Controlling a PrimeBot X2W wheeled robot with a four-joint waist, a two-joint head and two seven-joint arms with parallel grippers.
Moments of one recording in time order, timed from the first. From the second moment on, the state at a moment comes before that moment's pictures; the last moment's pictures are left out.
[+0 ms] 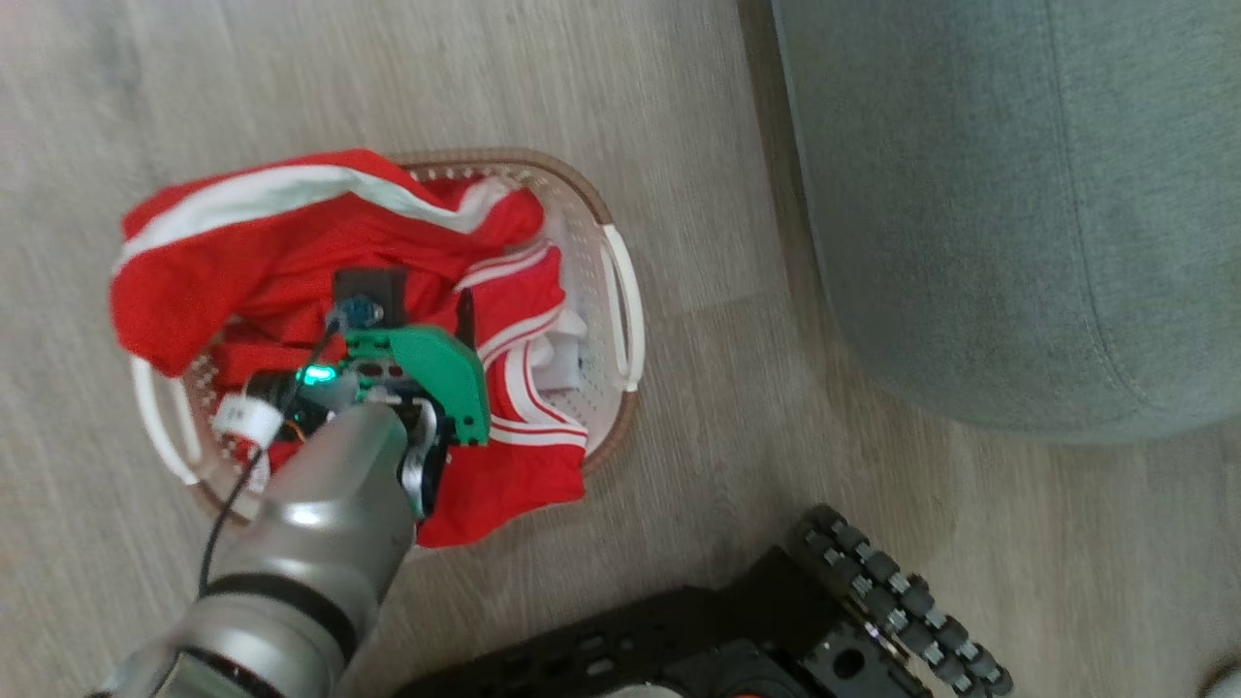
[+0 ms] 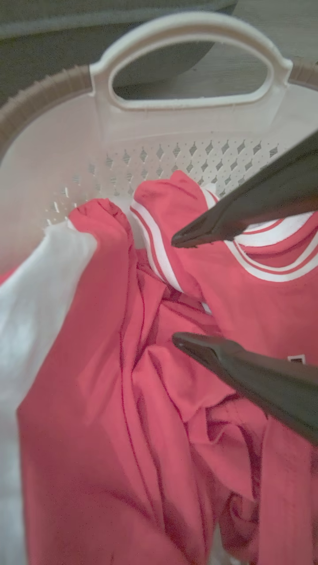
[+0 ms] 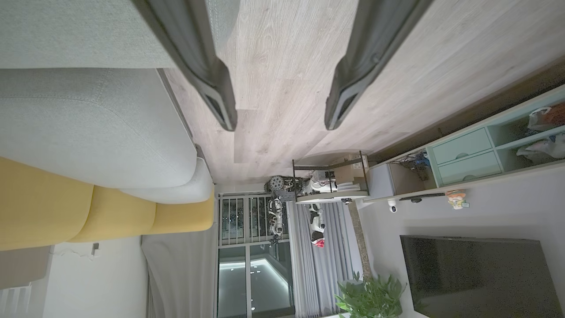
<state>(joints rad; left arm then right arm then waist) -0.78 0.04 -0.78 1.14 -0.73 0.14 -0.23 -0.52 -0.45 0.04 -0.38 0.68 0.13 -0.26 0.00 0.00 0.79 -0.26</state>
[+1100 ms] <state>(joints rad) -0.94 0.04 -0.92 1.29 -0.81 0.10 0.04 -0.58 -0.42 0.04 -0.40 0.69 0.13 -0.26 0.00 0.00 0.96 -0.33</state>
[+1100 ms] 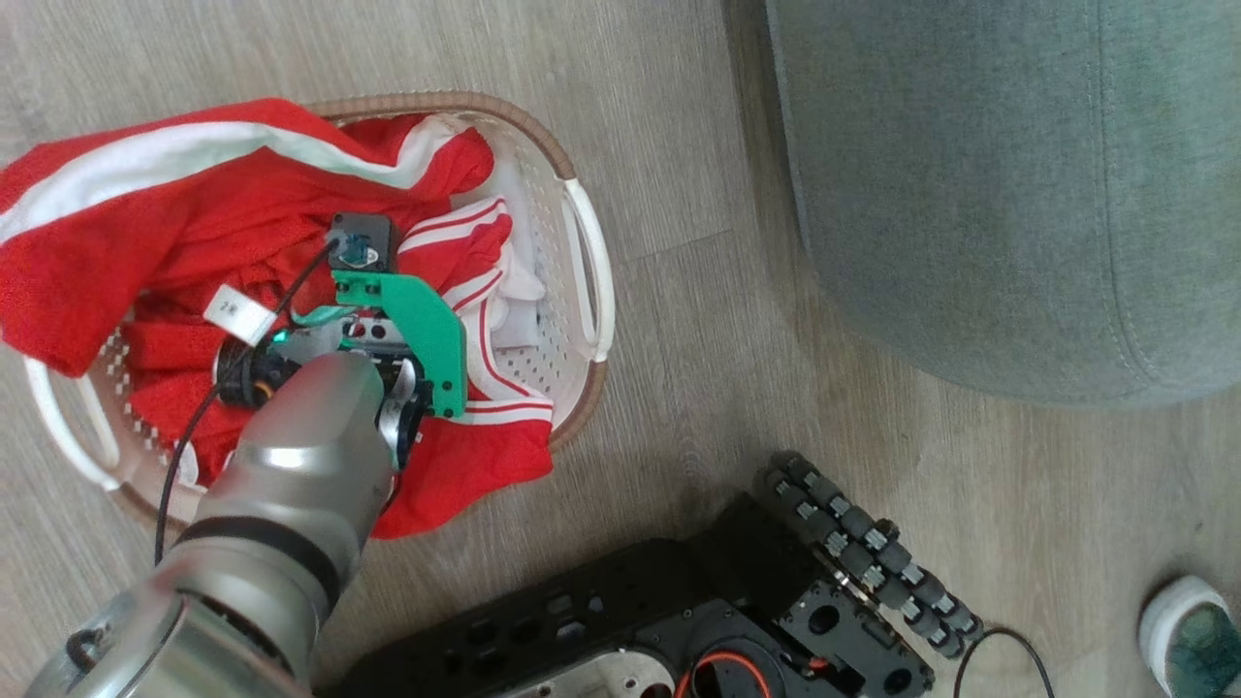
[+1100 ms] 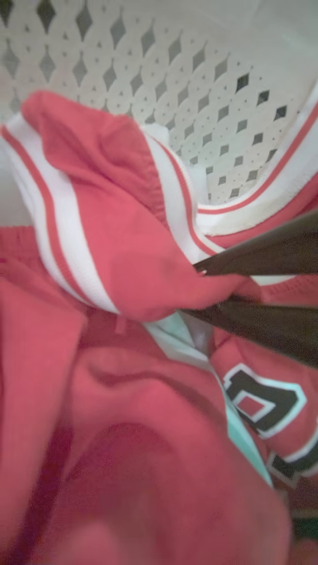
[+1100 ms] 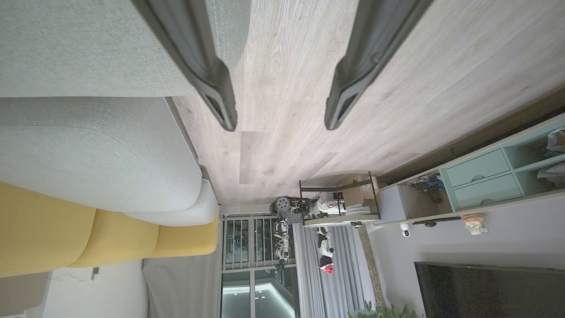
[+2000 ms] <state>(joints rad) -0.72 0.04 -1.03 1.15 -0.92 0.01 -0.21 -0.42 -0.45 0.13 -0.30 0.64 0.13 -0.26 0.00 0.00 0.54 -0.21</state>
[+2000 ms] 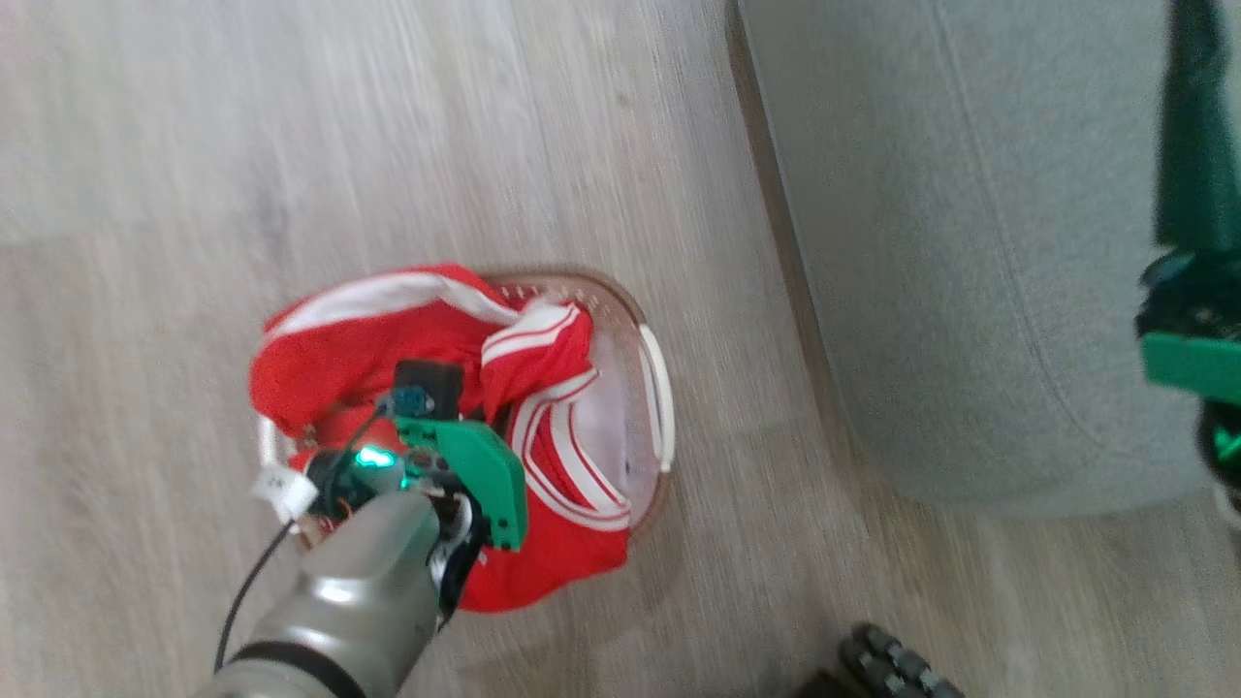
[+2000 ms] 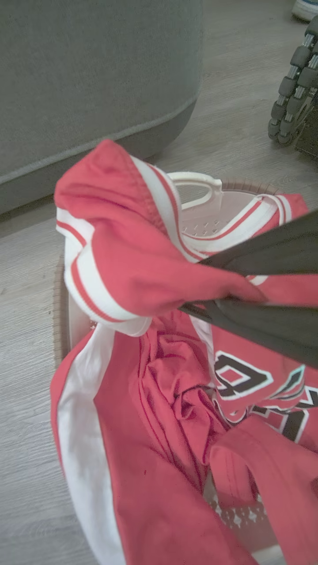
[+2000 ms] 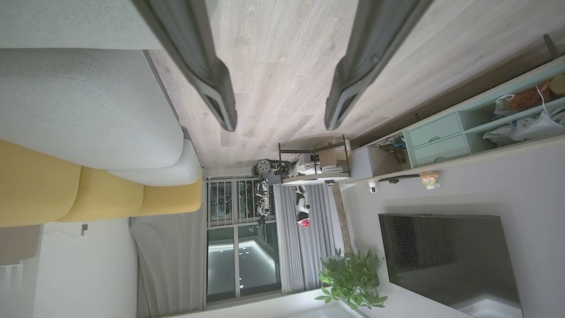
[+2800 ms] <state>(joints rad) -0.51 0.17 -0.83 0.62 -0.70 0.09 -0.25 -0.14 -0.36 0.20 -0.15 0.57 0.13 -0.26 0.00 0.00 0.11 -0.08</state>
